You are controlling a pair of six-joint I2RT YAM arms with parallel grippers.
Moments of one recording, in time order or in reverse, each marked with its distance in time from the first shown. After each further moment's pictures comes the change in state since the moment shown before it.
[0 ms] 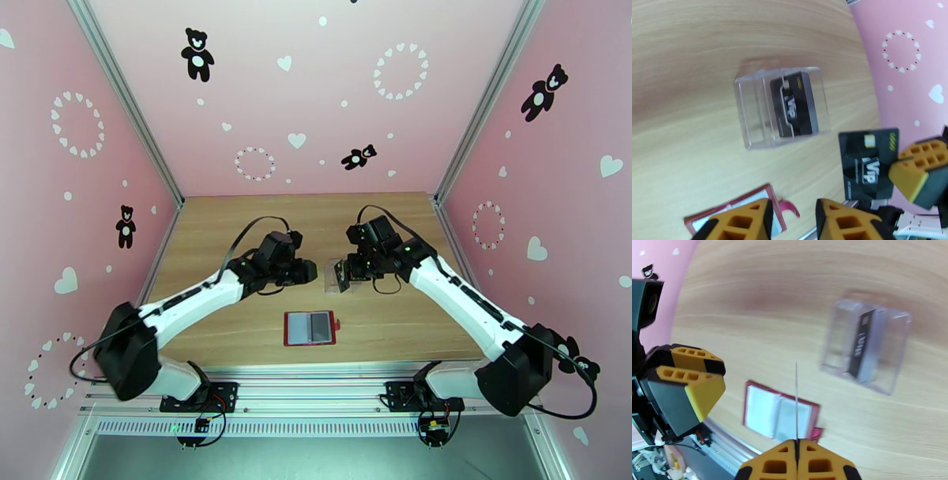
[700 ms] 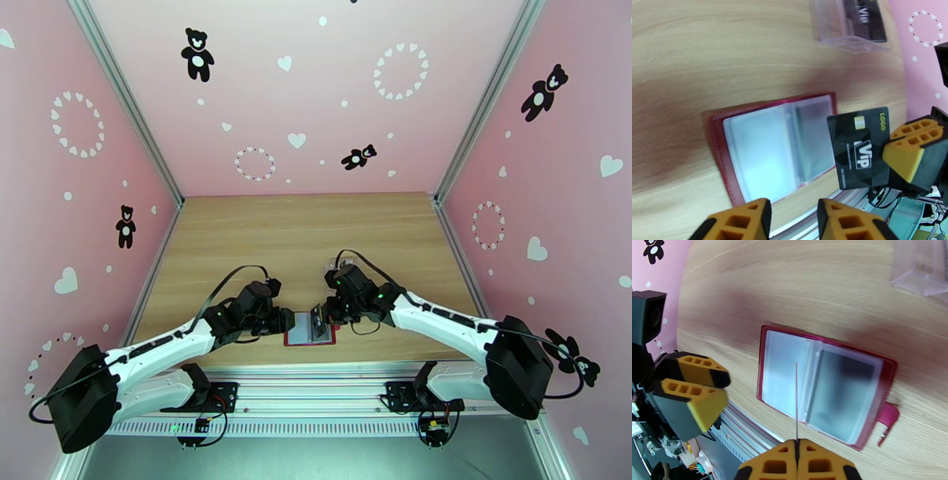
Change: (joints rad) left arm -0.075 -0.219 -0.485 0.120 -0.008 -0.135; right arm 0.266 0.006 -0.434 0.458 -0.039 0.319
